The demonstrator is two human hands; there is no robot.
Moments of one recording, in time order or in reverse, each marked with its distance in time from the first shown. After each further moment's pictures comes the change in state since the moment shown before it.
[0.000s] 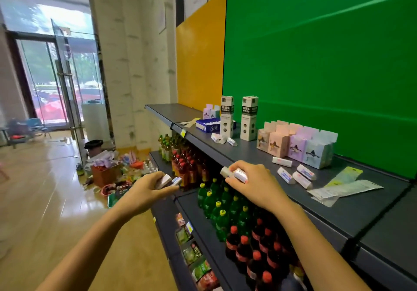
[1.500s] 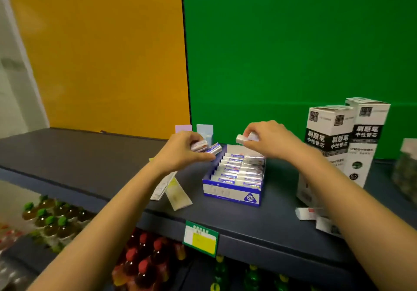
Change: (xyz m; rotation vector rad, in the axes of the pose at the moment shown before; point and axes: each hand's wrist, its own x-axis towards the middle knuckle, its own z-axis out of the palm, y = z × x) left_hand 0.652 -0.147 0.021 -0.115 -0.430 0.725; right_hand 0.531 0.064 0.117 -0.497 0.210 0.641
